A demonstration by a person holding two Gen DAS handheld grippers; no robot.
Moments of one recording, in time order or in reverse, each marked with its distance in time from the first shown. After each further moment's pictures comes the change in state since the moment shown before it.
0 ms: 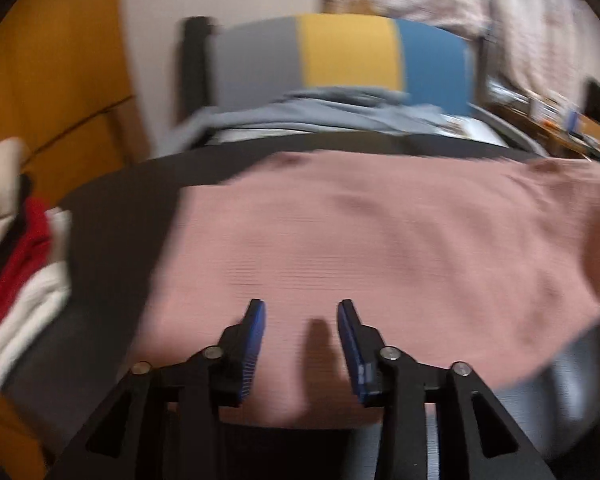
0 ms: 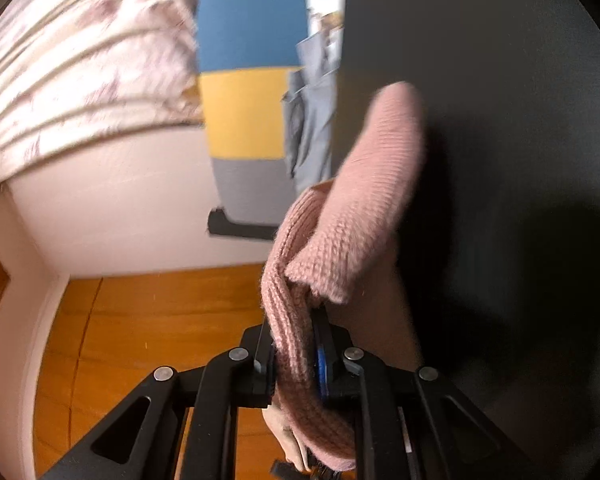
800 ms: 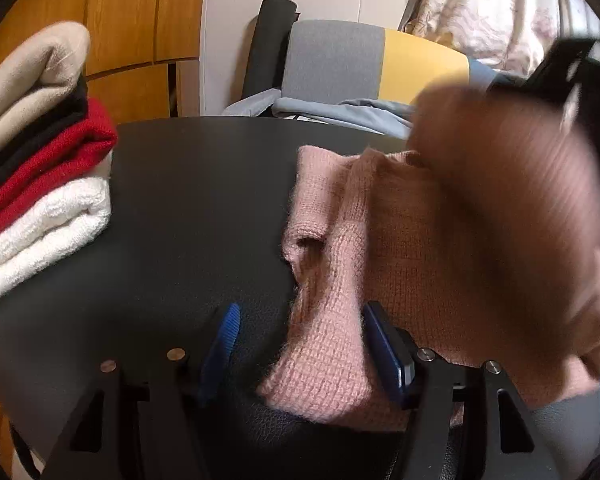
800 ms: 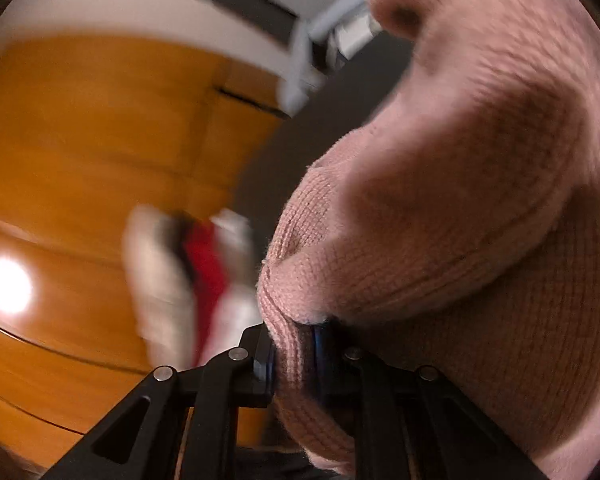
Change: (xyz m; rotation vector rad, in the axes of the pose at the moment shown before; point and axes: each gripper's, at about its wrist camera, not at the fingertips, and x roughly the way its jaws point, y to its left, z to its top) left arm 0.042 0.093 -0.037 -0.249 -0.034 -0.051; right arm 0.334 0.028 -0.221 -0.558 0.595 -0.413
